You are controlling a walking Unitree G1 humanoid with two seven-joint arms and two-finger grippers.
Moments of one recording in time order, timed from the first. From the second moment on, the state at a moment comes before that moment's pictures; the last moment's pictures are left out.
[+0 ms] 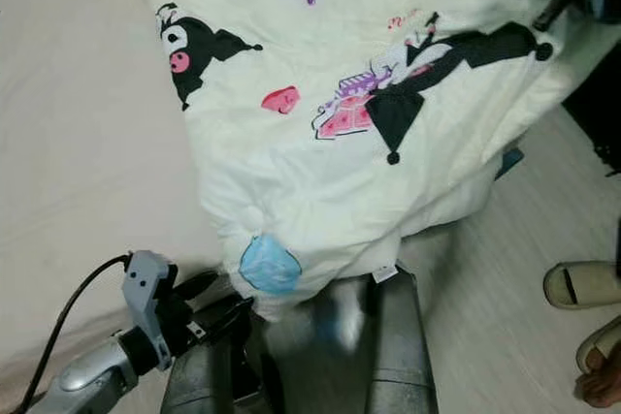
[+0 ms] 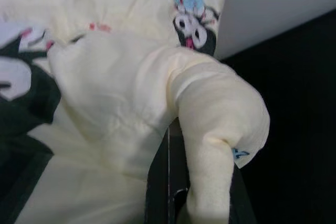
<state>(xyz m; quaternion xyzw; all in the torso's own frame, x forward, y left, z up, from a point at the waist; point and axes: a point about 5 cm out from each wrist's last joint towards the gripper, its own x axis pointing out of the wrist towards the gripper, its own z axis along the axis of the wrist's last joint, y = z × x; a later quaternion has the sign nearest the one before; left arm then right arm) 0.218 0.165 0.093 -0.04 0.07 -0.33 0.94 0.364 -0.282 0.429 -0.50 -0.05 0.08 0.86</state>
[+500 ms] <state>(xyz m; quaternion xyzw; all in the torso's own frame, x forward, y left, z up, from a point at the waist) 0.216 0.156 0.089 -0.05 0.07 -0.35 0.93 0.385 -0.277 0.259 -0.40 0.24 0.26 0.84</state>
